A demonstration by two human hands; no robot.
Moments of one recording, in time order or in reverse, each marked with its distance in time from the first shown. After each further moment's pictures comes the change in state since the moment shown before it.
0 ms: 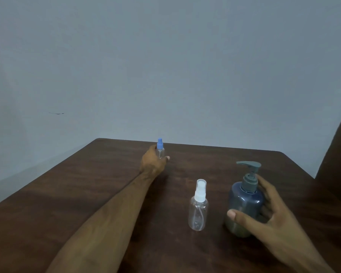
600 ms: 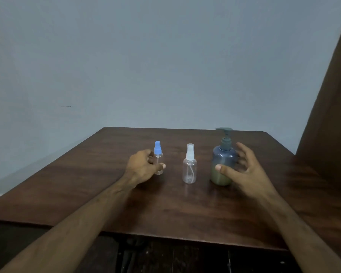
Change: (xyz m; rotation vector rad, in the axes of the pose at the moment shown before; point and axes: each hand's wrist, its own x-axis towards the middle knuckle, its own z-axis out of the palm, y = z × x) left_hand -0.158 -0.009 -0.080 0.114 -0.170 0.107; right_hand -0.020 0.005 -0.003 -0.020 0.103 -0.022
